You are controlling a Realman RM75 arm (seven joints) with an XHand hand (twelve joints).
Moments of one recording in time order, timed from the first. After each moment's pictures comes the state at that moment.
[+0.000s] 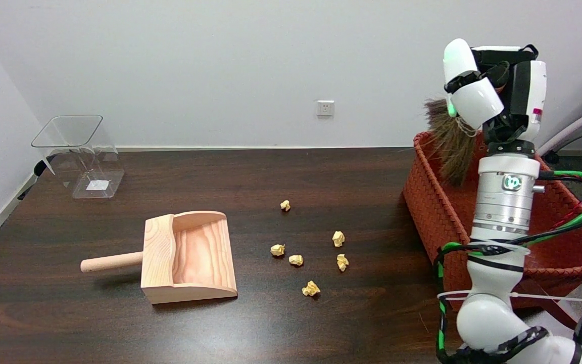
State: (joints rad) arm -0.17 -1.05 -1.93 1.86 1.15 1.24 0.37
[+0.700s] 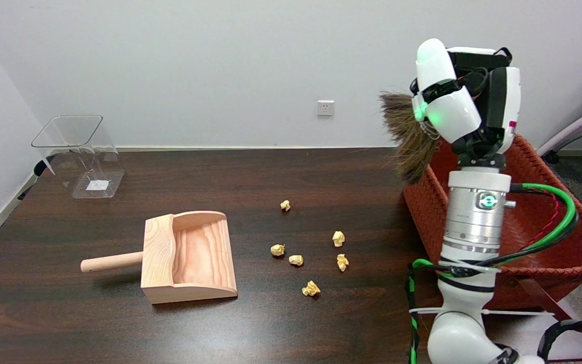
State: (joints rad) arm -0.15 -1.18 -2.04 1.87 0.97 1.25 0.49
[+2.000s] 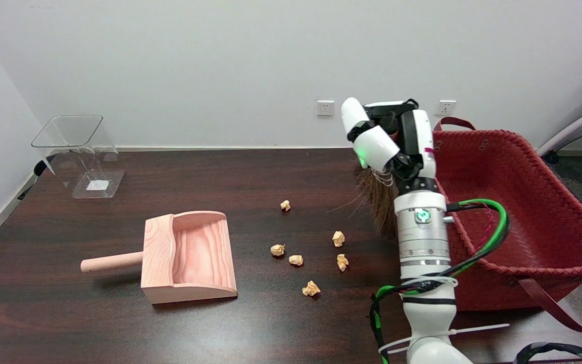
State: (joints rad) arm -0.17 -1.30 -2.13 1.86 1.17 1.07 0.17
